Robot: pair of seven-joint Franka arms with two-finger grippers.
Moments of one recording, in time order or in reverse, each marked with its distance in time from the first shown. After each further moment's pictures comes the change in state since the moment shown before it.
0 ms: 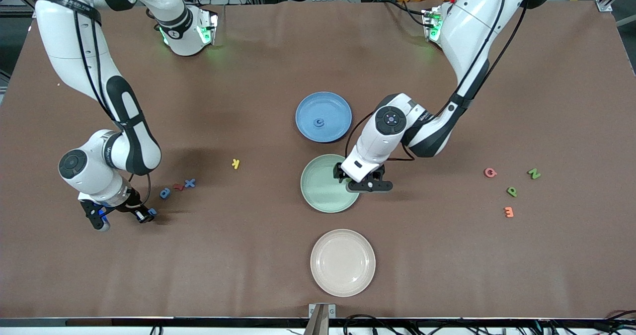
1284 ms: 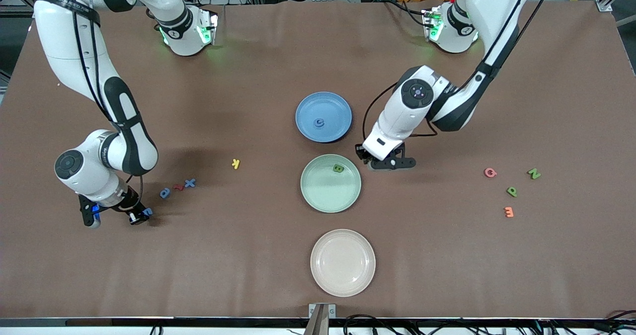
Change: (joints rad) left arm 0.156 -0.217 -0.122 -0.271 -0.064 0.005 -0.009; right arm 0.000 0.004 -0.021 0.003 0.000 -0.011 0.219
